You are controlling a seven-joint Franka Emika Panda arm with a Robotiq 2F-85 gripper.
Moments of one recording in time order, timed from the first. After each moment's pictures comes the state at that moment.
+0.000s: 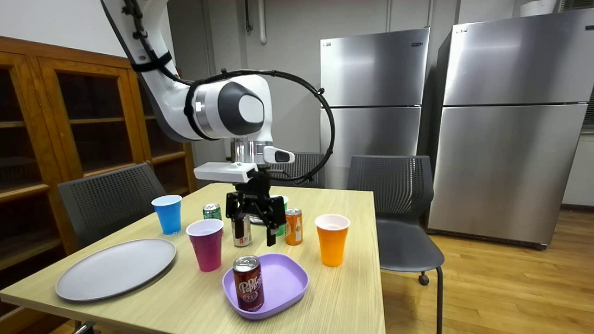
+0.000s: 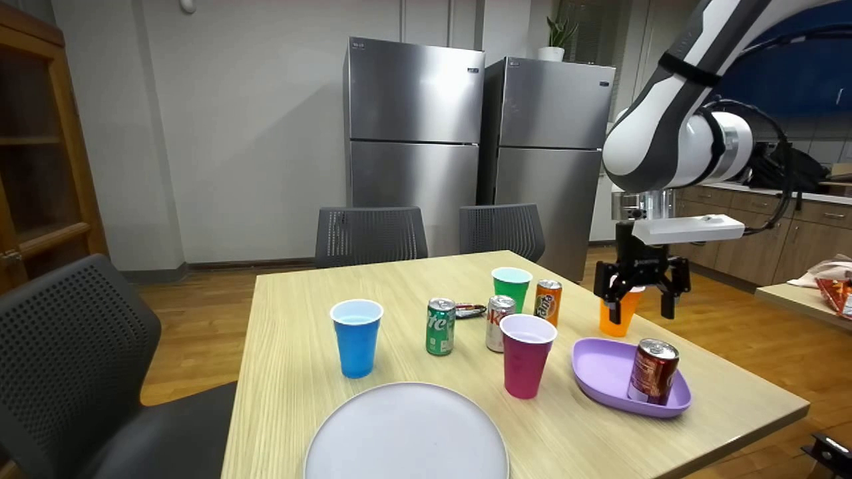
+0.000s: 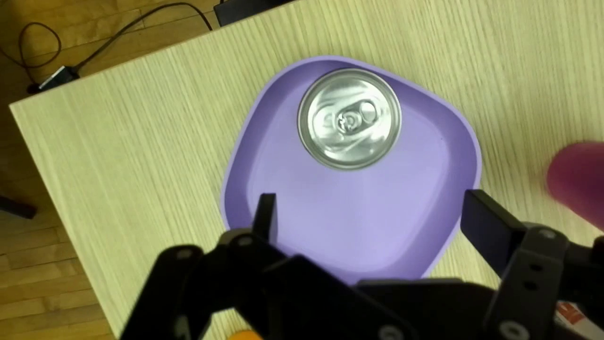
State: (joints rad) arm -0.06 0.24 -0.16 -2.41 -0.07 2.49 0.12
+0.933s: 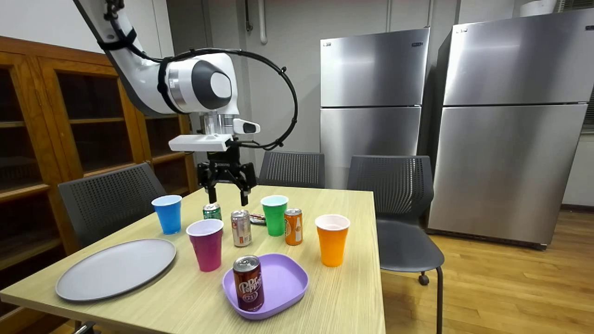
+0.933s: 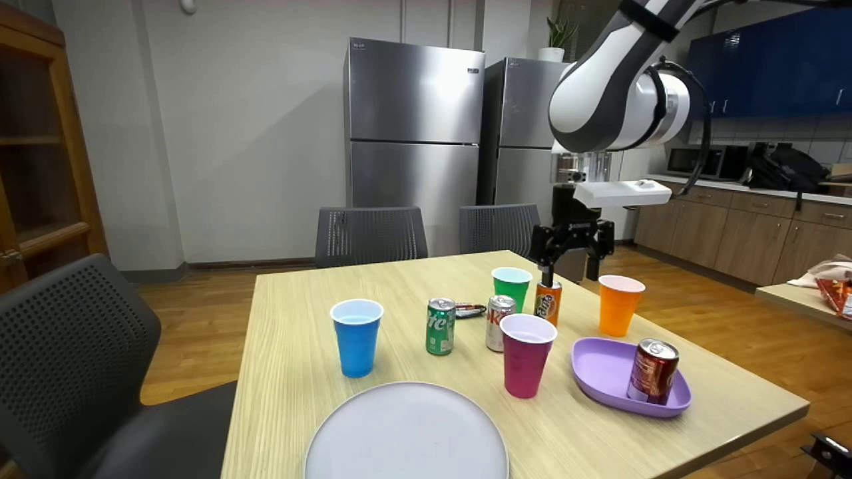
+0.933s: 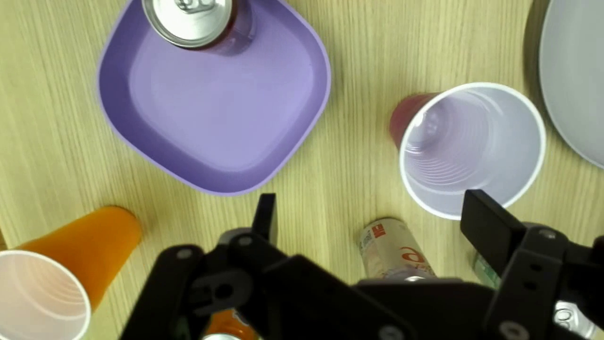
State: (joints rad) arm 0.01 0.20 -0.02 -2.31 -0.06 2.46 0.07
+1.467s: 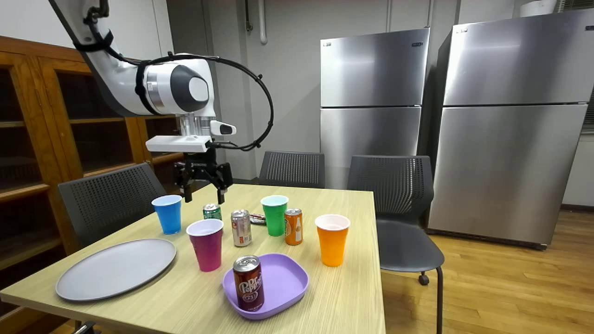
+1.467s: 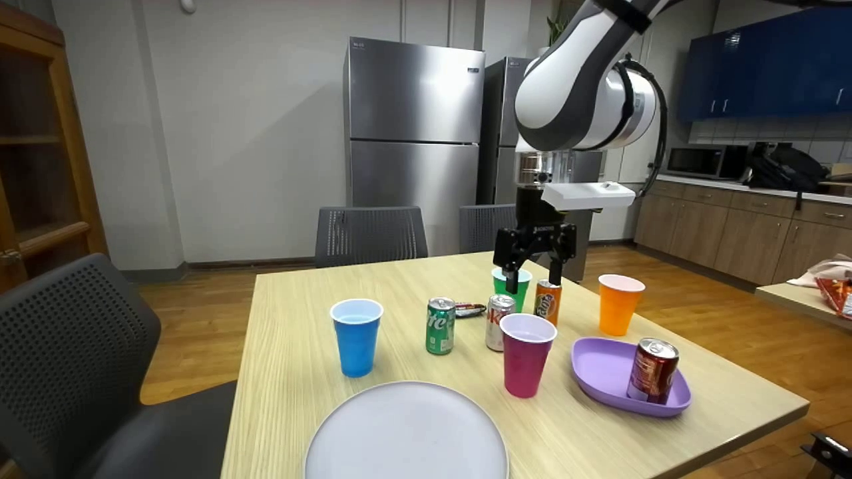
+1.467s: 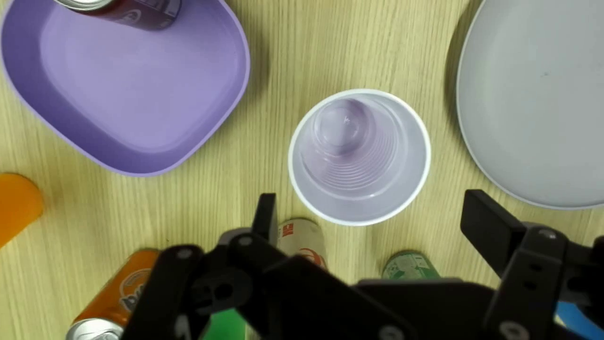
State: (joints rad) arm 0.06 0.23 0.06 -2.28 -0.03 2.47 0.03
